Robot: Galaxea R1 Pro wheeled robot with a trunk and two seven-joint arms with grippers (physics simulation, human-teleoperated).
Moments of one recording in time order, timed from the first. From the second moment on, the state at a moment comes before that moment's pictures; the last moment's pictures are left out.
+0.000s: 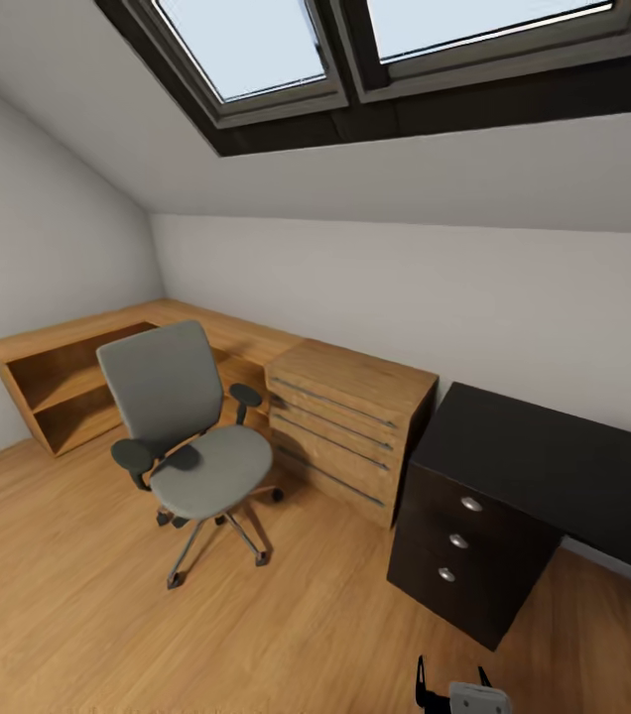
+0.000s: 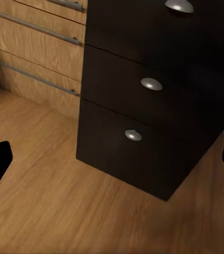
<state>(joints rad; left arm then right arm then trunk) 0.01 -0.06 0.20 -0.07 0.06 -1.05 0.23 -0.36 0.09 0.79 0.02 -0.53 -0.95 -0.51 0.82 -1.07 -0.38</state>
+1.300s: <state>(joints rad) 0.01 -0.06 0.20 -0.07 0.06 -1.05 0.23 -0.36 0.09 0.73 0.01 -0.56 -0.98 -0.50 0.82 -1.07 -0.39</state>
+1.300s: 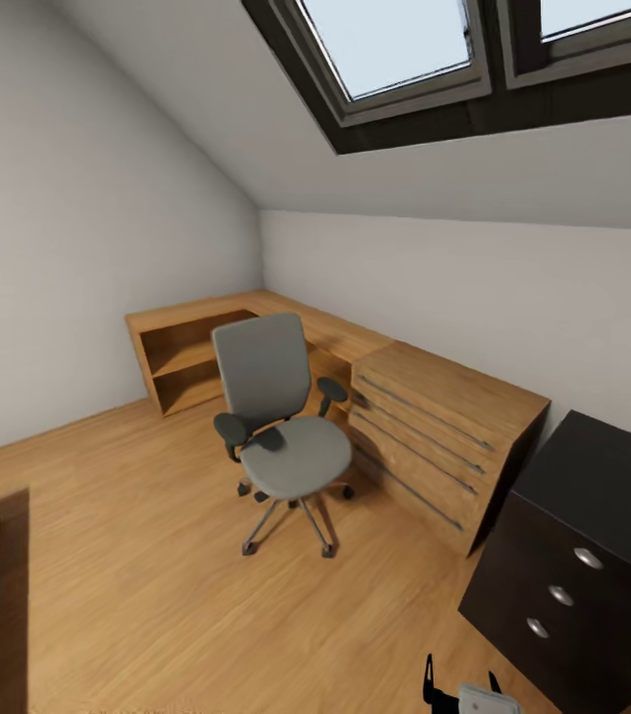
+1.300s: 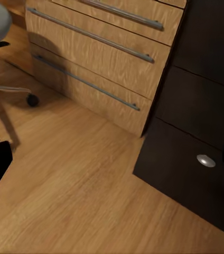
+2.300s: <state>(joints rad) 0.01 -0.04 0.18 -0.07 0.05 -0.98 0.23 -0.22 -0.02 0.73 0.02 -0.32 -1.04 -0.51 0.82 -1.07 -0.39</state>
